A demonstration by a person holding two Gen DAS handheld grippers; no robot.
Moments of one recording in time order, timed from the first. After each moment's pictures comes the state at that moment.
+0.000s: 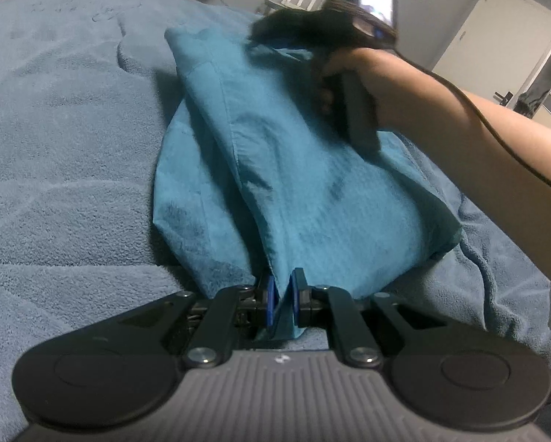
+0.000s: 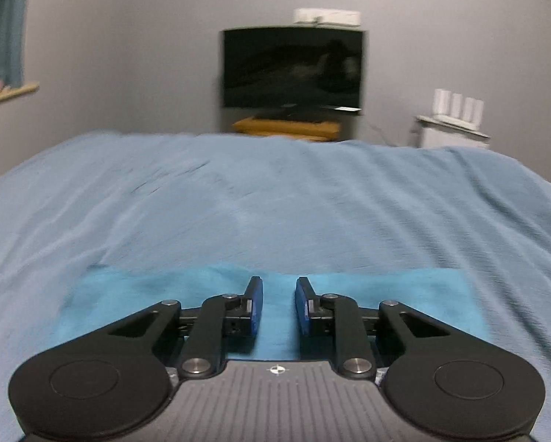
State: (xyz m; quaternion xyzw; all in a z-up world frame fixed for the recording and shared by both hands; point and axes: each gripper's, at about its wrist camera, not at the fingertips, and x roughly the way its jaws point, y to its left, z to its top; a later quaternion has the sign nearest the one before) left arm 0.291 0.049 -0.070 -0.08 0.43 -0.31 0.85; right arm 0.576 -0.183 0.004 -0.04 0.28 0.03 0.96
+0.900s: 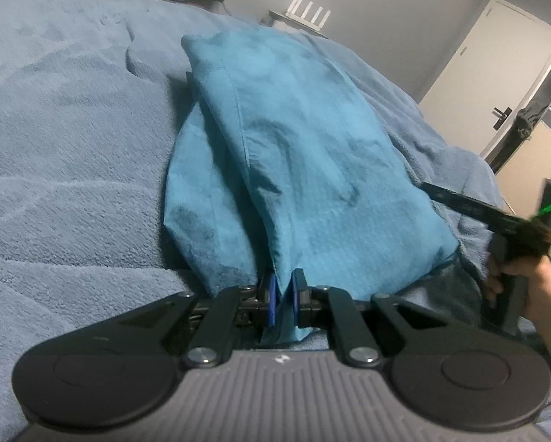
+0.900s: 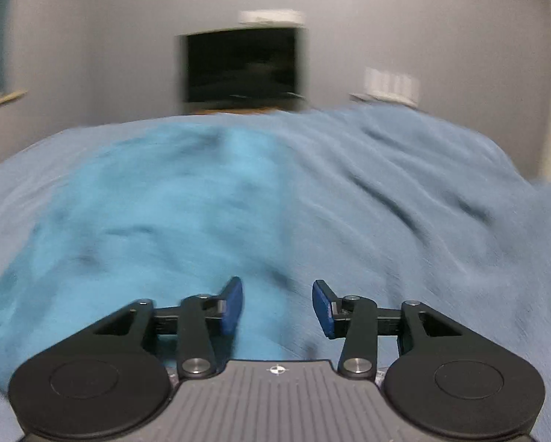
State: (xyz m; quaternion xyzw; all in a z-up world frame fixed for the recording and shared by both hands) left arm 0.287 0.051 -0.074 -0.10 0.41 -0.30 0.86; right arm 0.329 -0.308 -0.010 0.01 0.27 -0.05 0.96
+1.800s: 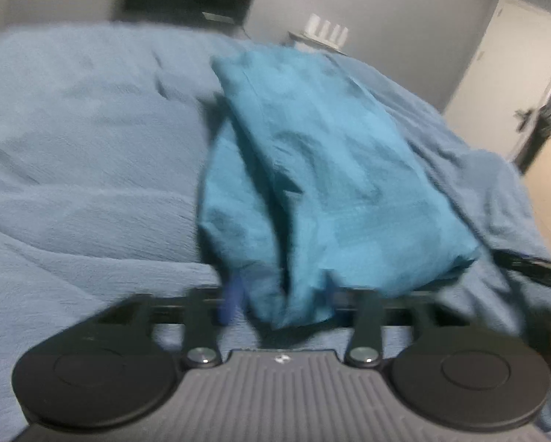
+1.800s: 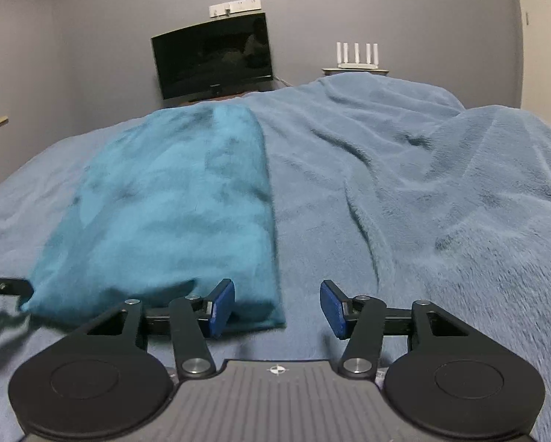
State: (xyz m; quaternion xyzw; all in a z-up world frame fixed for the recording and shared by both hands) left arm 0.252 0.055 -0.060 -0.05 0.36 -0.24 0.90; right arm 0.204 -0.302 0.001 0.06 0.29 -0.05 0.95
